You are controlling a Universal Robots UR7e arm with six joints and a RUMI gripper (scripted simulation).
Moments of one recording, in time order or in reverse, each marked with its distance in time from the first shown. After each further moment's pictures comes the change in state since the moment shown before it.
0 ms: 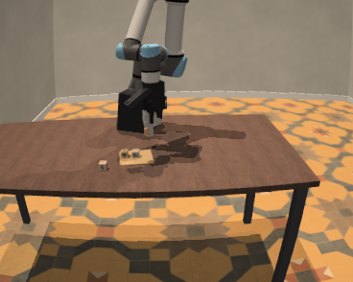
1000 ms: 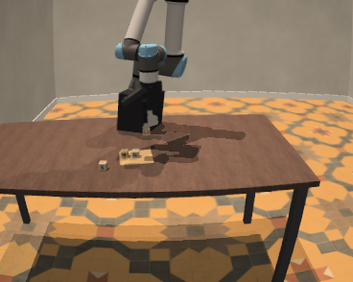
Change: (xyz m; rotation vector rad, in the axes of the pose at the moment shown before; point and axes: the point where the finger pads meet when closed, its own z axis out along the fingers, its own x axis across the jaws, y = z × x) arm 0.014 -0.005 0.000 0.003 0.001 0.398
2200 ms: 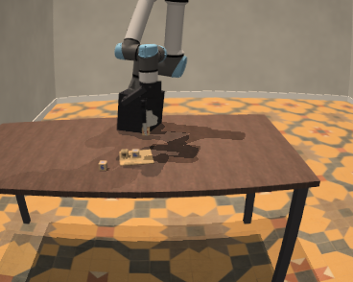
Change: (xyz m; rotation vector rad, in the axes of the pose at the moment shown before) arm 0.002 -0.002 0.000 0.001 0.000 0.084
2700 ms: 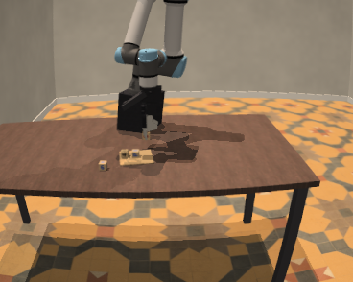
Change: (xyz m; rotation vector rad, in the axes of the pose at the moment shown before) arm 0.000 0.000 0.020 0.000 0.001 0.000
